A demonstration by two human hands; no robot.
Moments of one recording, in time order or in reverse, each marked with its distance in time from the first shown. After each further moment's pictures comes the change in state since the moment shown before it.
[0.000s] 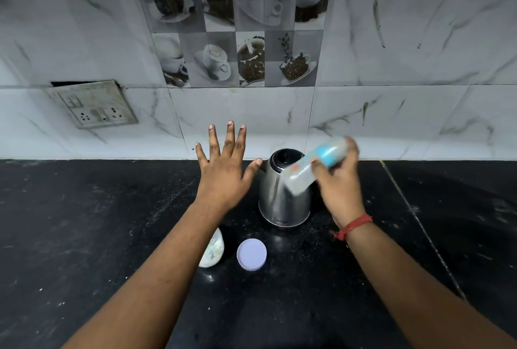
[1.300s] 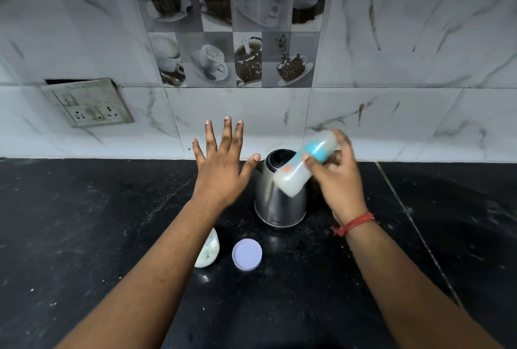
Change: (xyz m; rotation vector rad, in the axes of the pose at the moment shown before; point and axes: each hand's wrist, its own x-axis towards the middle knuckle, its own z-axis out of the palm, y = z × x) left_hand 0.002 0.007 -0.009 -0.013 0.010 -0.009; right_hand 0.001 -0.010 -0.002 0.077 -0.039 -0.023
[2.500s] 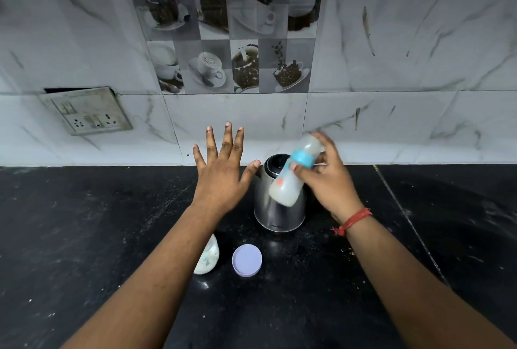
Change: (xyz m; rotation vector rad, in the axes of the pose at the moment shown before) left_hand 0.002 0.001 0.001 0.022 -0.011 0.023; right_hand 0.007 -0.006 0.000 -0.185 -0.162 0.022
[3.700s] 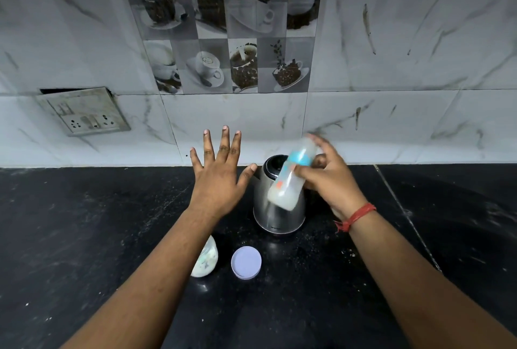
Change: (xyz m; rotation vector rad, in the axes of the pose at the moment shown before) left_hand 0.003 -0.008 0.009 0.019 -0.005 0.002; right_hand 0.014 0.003 -0.002 0.104 -0.051 0.135
